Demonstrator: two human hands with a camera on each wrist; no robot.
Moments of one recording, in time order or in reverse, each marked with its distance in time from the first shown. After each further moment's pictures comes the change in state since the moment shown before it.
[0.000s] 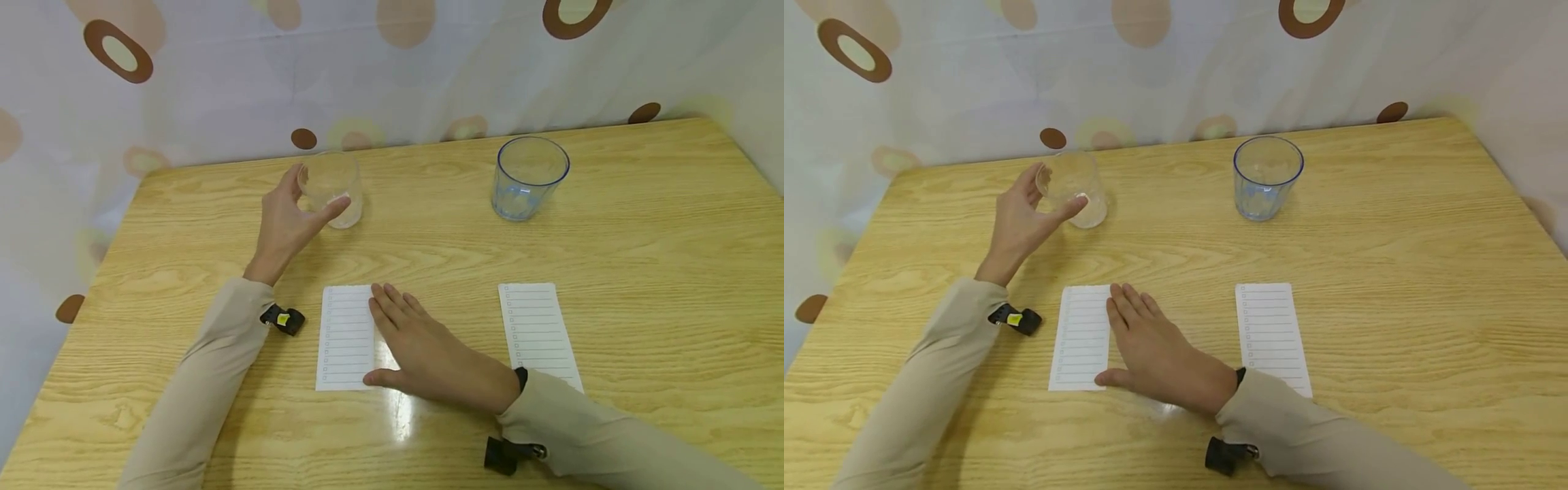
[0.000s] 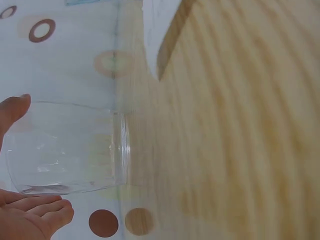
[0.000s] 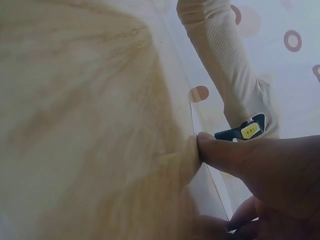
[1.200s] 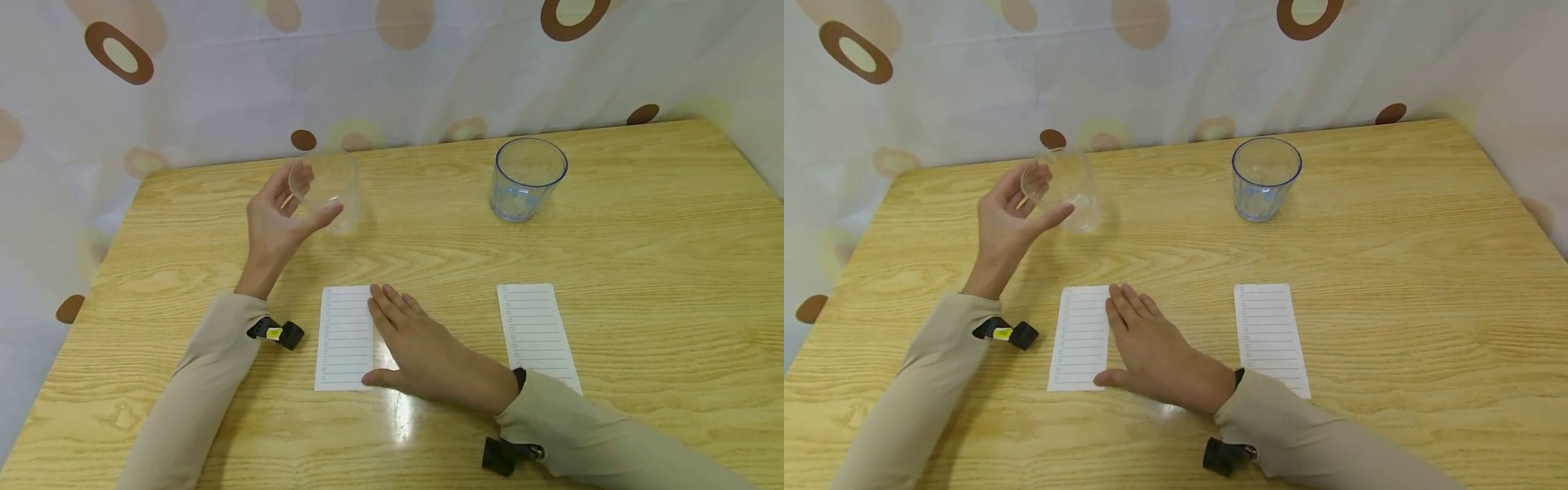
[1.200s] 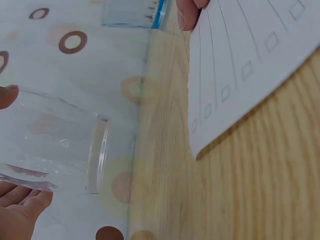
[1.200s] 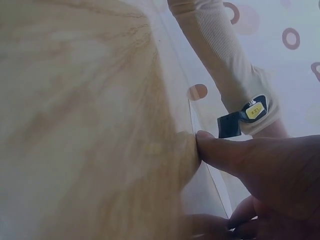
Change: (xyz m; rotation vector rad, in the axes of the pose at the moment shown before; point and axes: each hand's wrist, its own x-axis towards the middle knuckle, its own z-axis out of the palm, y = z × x) left_hand -0.016 0.009 -0.006 -0.416 0.124 0.102; right_hand 0.003 0.000 0.001 -0.028 0.001 0.006
